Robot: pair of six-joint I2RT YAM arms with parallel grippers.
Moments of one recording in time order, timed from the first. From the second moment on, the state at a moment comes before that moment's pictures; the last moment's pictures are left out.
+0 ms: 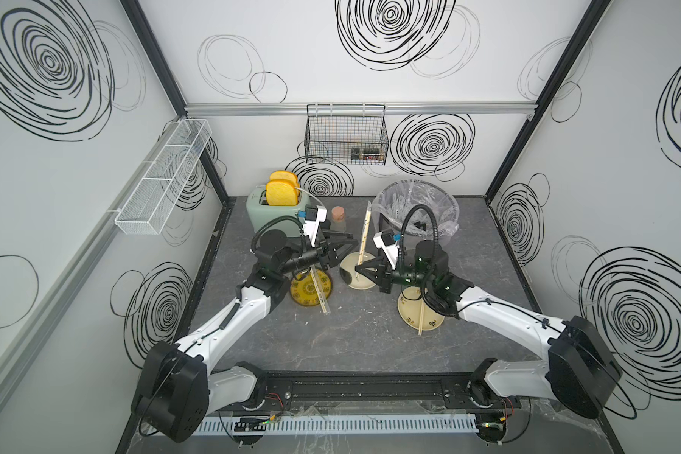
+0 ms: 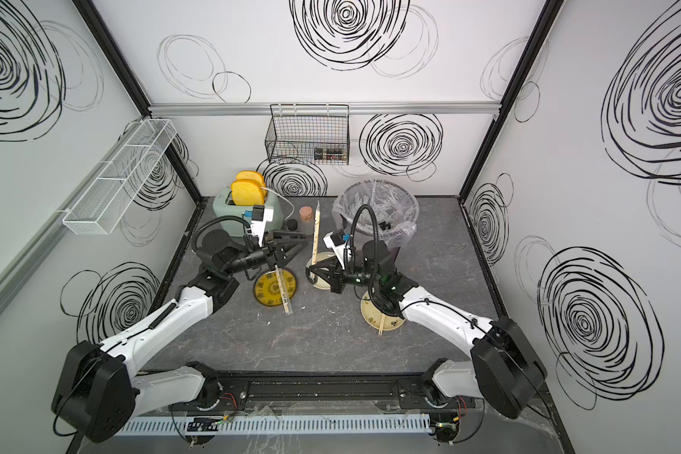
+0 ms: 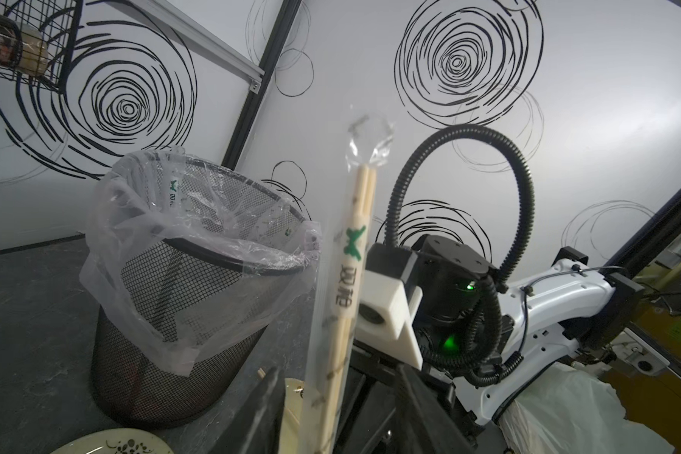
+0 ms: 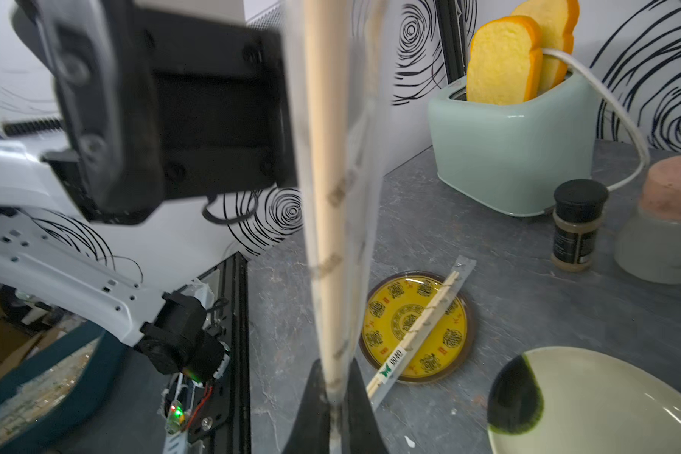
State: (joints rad) left arm -0.37 1.23 0.83 0.50 0.84 -0.56; right arm 0.71 1.30 0.75 0.34 -0.62 0.25
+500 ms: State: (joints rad) left arm -0.38 1.31 1.08 0.00 0.86 -0.09; right arm 0.72 1.27 0.57 0.42 -0.62 0.16
